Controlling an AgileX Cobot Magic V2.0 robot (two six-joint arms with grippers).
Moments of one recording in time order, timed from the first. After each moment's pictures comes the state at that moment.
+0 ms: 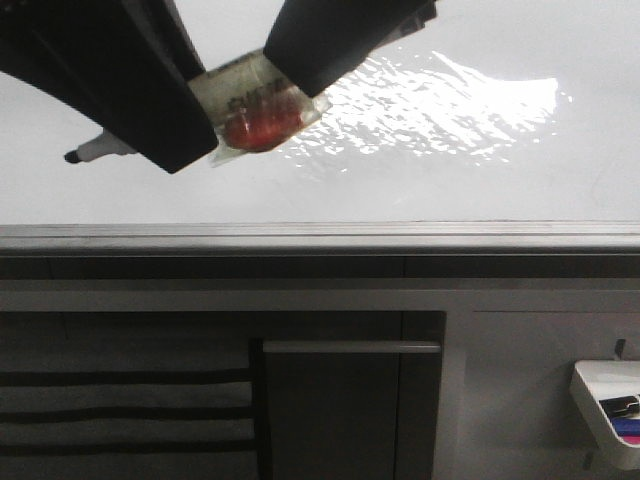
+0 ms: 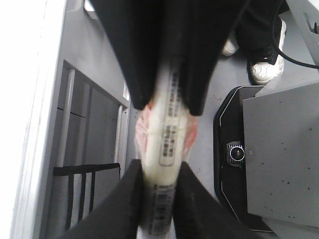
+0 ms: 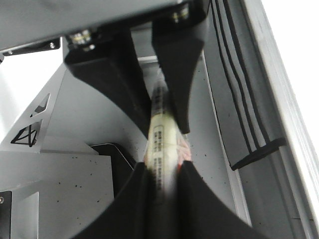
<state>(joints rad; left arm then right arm) -0.78 1.28 -1.12 -0.37 0.98 0.94 0.62 1.27 -1.10 0.61 0.91 -0.99</state>
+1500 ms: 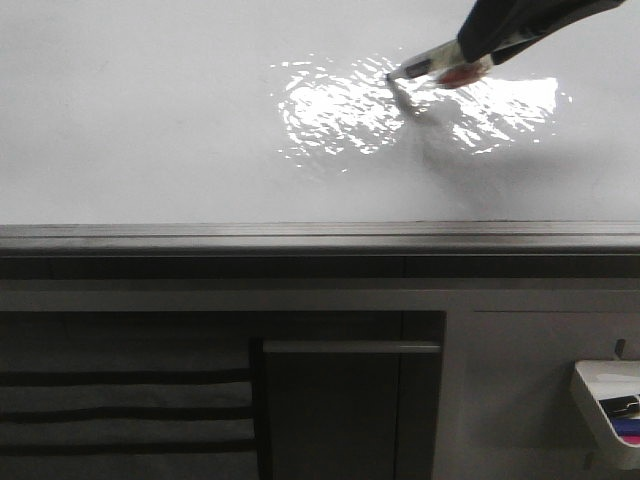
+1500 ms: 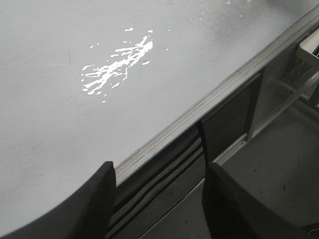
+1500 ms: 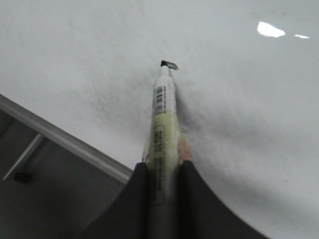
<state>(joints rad) -0.41 0.82 -0.81 -0.22 0.68 0.49 0.40 1.29 -1.04 0.17 0.53 -0.13</state>
